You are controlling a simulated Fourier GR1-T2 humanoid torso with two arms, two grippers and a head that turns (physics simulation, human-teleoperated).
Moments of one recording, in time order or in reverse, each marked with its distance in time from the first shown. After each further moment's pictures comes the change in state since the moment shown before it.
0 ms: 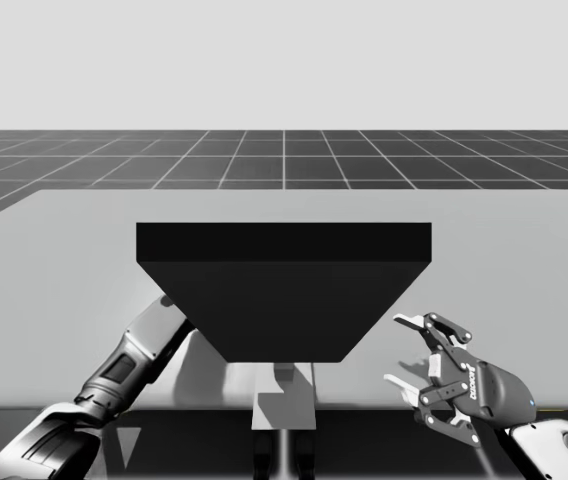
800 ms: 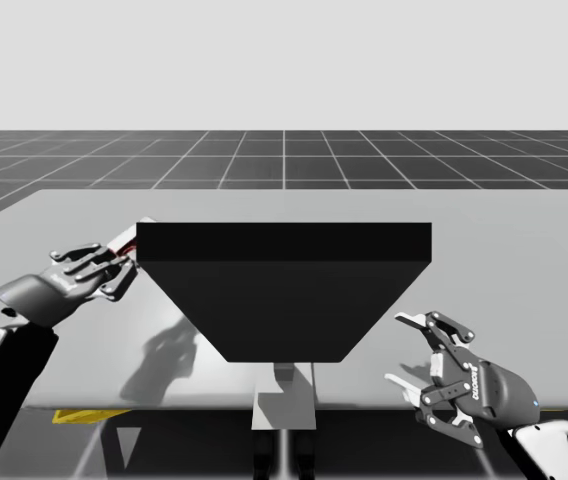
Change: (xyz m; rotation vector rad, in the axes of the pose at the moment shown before) left arm 0.063 0.026 0.213 0.443 -0.085 -0.092; right arm 0.004 0.000 -0.001 -0.001 -0.014 0.014
